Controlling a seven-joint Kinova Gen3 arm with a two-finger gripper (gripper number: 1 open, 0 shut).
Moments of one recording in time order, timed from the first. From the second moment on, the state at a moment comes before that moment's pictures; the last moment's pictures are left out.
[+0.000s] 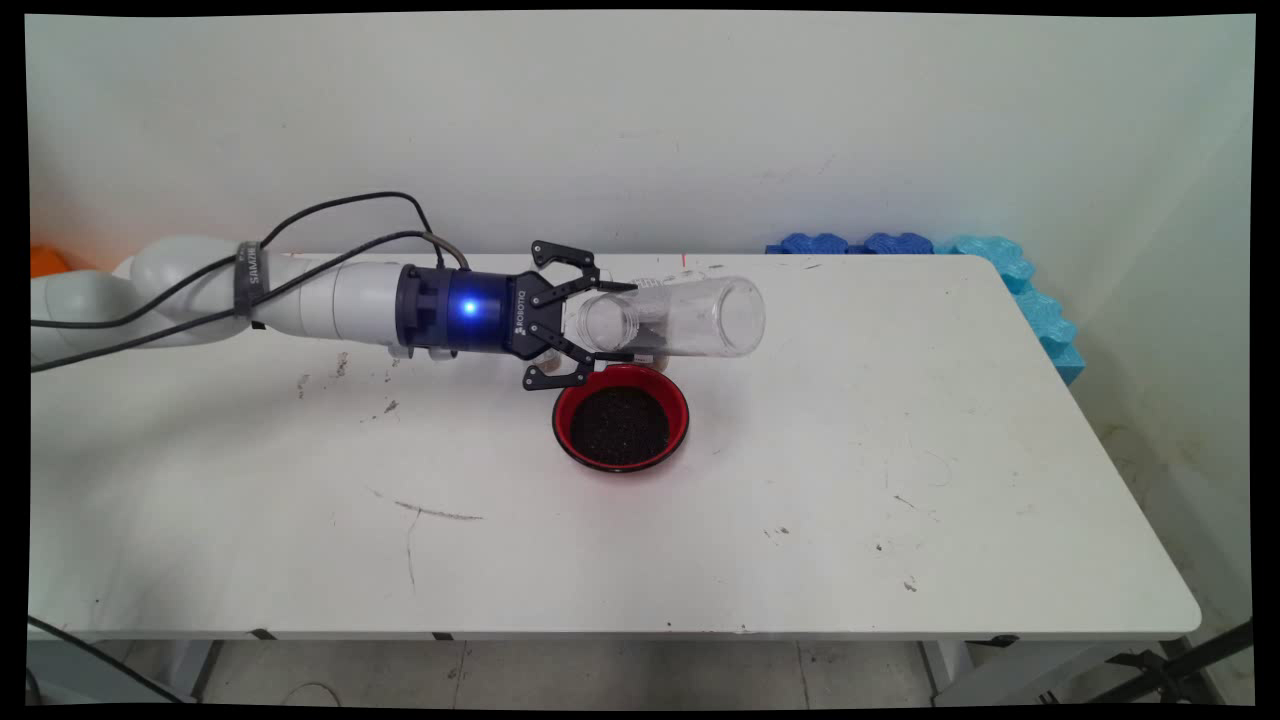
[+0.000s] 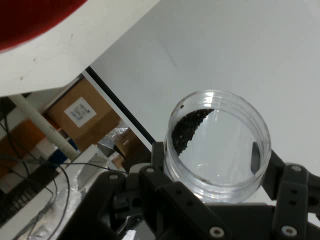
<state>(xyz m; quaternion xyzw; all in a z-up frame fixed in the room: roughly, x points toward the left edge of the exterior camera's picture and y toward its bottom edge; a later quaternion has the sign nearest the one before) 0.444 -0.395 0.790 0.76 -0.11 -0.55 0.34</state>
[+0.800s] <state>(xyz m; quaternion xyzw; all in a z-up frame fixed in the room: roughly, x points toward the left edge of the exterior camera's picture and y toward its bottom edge) 0.442 -0.392 0.791 0.75 -0.20 -0.51 0.37</state>
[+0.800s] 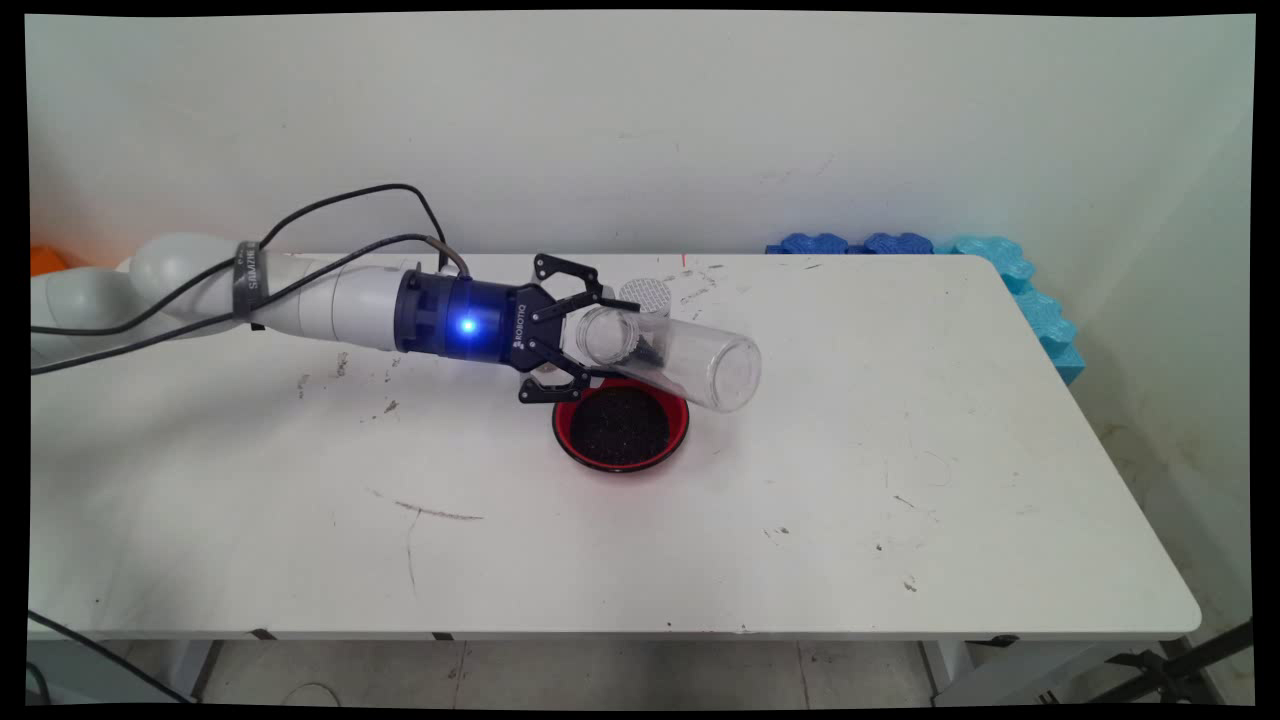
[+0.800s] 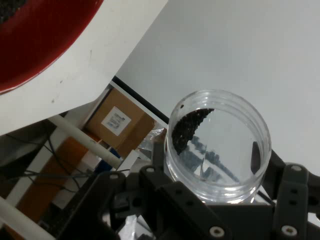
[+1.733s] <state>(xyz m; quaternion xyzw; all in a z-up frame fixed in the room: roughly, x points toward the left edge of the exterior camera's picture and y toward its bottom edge) 0.424 -0.383 0.804 0.72 -0.32 -0.45 0.41</state>
